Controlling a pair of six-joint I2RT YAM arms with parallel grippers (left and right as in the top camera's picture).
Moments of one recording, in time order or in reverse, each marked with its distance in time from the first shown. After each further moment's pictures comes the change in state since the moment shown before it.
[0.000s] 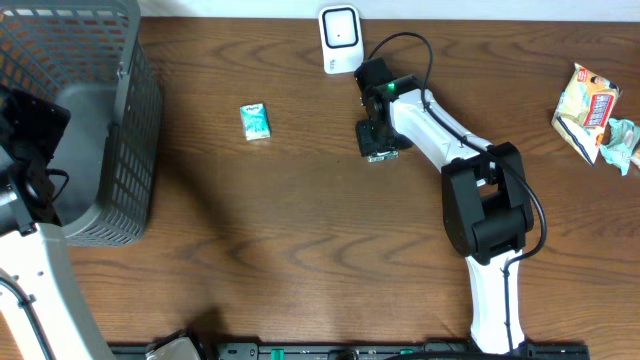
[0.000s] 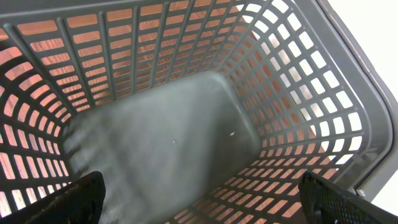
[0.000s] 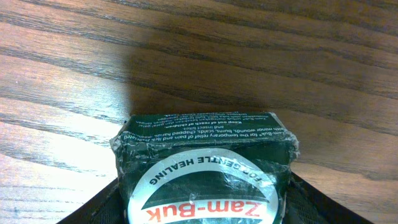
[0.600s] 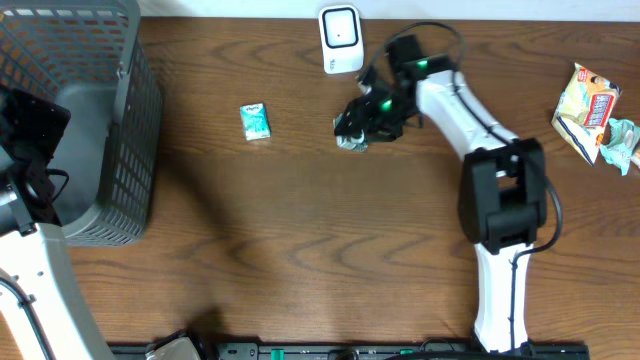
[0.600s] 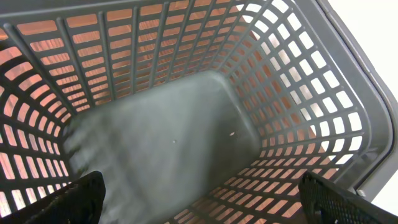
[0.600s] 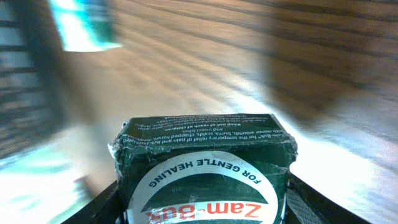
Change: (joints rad) left arm 0.000 0.000 0.000 0.000 0.000 0.000; right arm -0.151 0.027 0.129 -0.060 -0.866 0.000
